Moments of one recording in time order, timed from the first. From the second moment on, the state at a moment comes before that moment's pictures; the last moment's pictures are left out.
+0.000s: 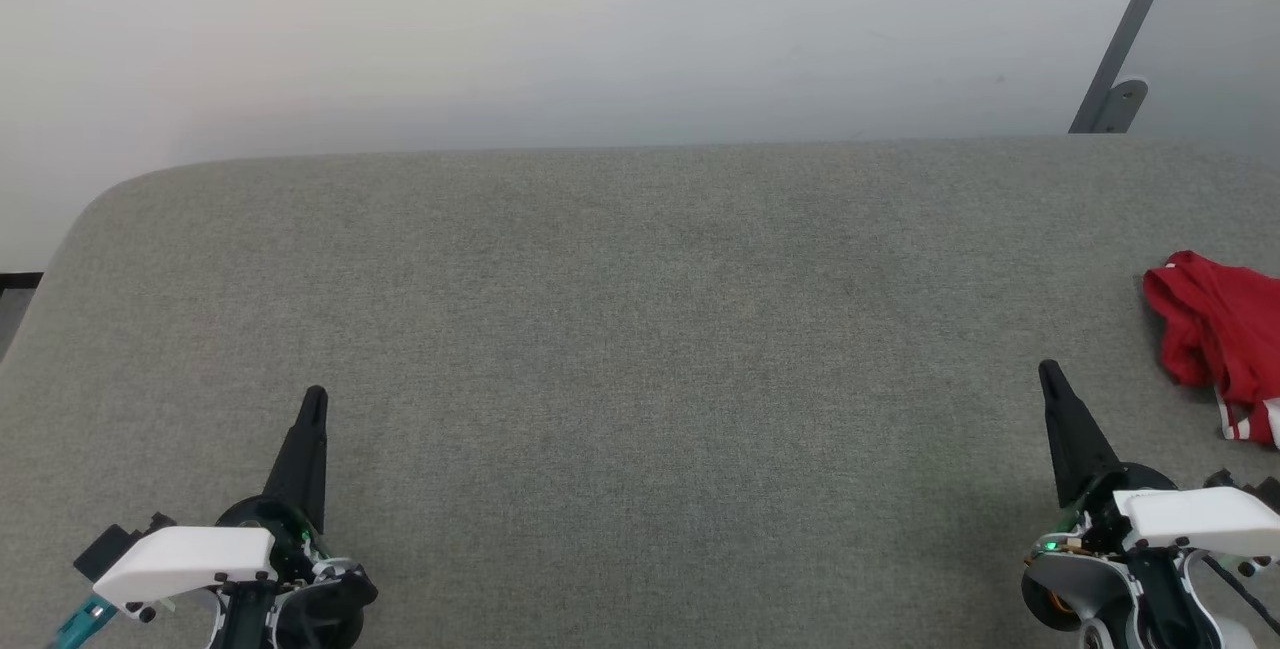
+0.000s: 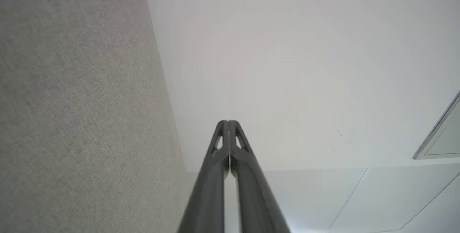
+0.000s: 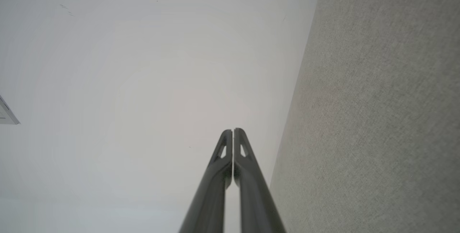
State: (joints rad) left arm -0.10 0.07 0.09 0.25 -1.63 -0.13 0.09; right arm -0.11 -0.05 -0.11 0.24 1.61 0.13 0.11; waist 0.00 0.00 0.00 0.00
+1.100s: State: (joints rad) left arm -0.10 0.06 0.10 0.25 -1.63 -0.13 0.10; right arm -0.11 -0.05 -0.11 0.24 1.61 0.13 0.11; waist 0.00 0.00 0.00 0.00
